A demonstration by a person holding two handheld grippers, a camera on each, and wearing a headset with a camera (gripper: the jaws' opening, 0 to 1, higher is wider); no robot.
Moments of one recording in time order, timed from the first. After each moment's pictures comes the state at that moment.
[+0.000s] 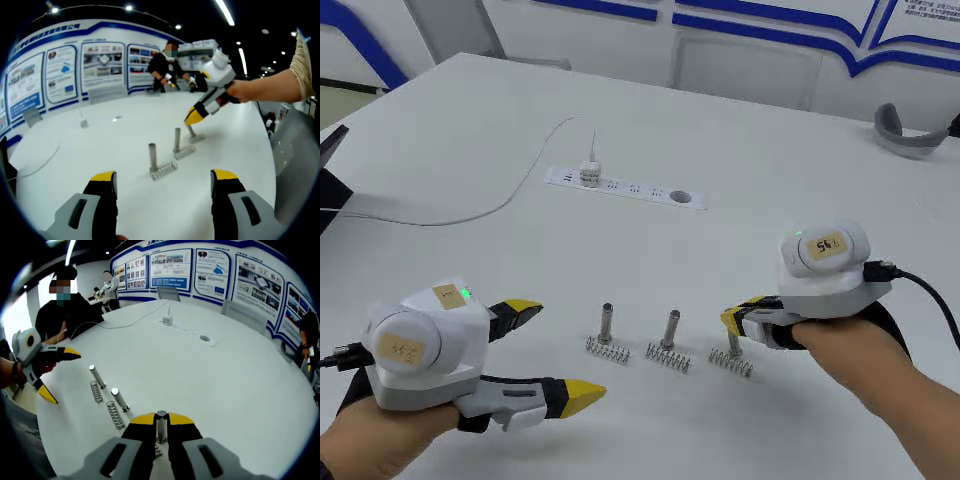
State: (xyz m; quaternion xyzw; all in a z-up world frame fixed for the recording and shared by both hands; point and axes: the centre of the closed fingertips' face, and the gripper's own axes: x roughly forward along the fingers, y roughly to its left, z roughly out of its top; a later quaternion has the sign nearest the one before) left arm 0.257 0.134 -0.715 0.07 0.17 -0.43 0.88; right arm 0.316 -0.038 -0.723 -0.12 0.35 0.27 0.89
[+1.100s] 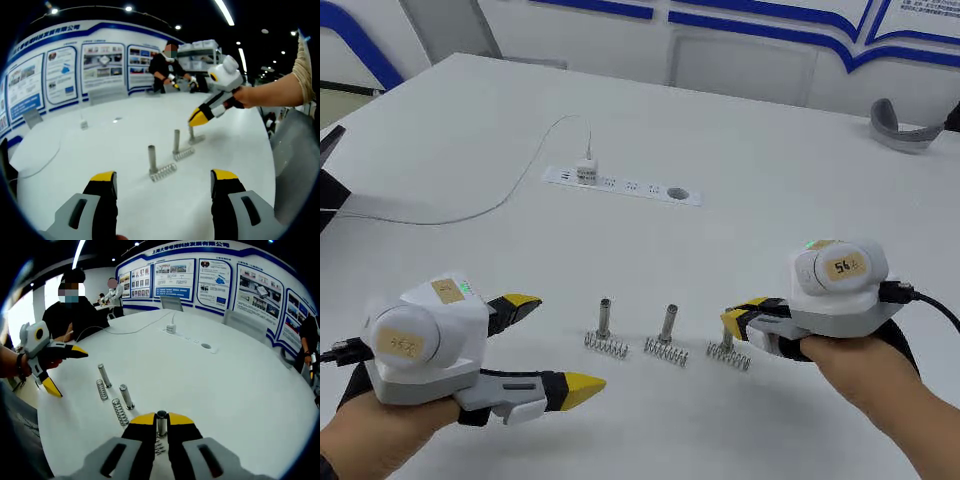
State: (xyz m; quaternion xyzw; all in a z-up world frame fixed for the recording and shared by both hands) left arm 0.256 0.133 -0.712 0.07 0.17 -0.43 0.88; right arm 0.304 -0.038 -0.719 -0.12 0.30 0.28 0.90
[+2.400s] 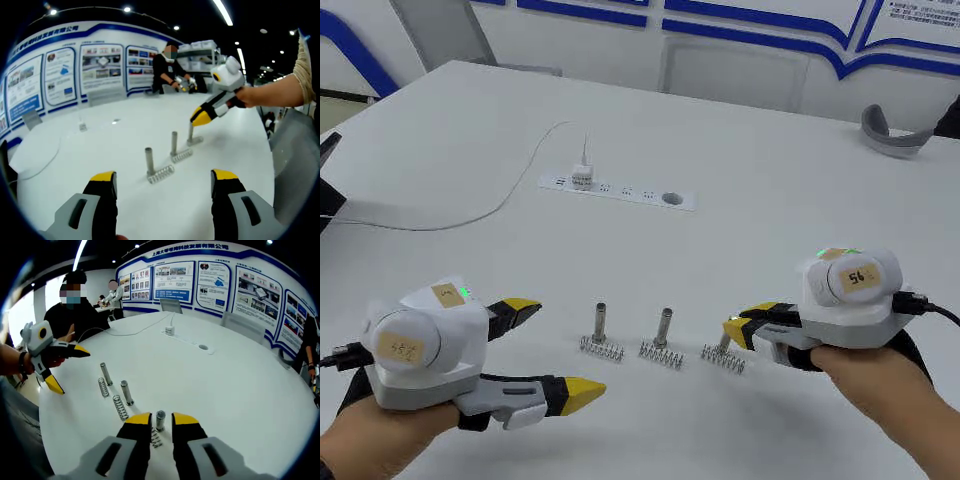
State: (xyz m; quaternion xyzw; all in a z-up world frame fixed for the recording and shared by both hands) left arm 0.254 0.129 -0.708 0.08 0.16 -0.43 0.88; right arm 0.295 -0.050 -0.712 -0.12 0.29 0.28 0.91
